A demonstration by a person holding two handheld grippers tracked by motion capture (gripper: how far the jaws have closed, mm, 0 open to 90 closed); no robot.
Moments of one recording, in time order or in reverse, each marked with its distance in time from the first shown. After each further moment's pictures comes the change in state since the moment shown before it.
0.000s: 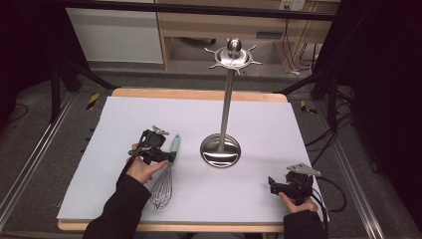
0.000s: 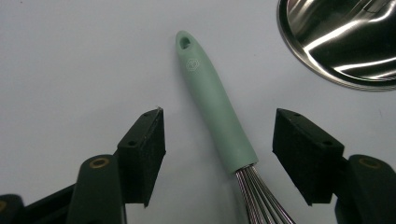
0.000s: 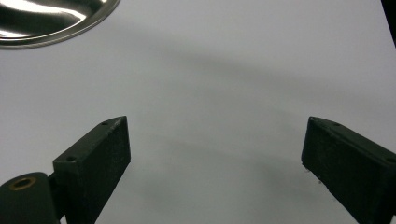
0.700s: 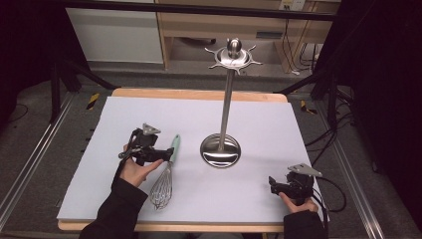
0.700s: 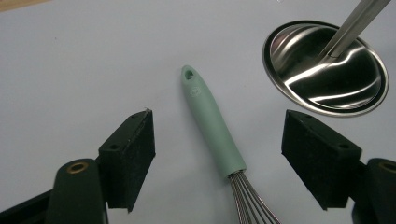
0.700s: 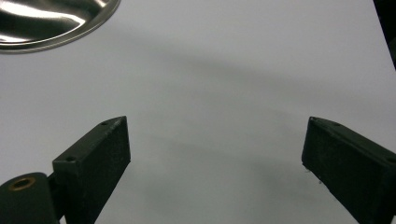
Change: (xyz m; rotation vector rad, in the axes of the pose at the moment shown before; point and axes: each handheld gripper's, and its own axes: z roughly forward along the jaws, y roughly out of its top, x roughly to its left) left arm 0.003 -0.004 -0.031 -0.145 -0.007 -0.013; right arm 0.000 0.000 -0.002 -0.014 -0.004 0.007
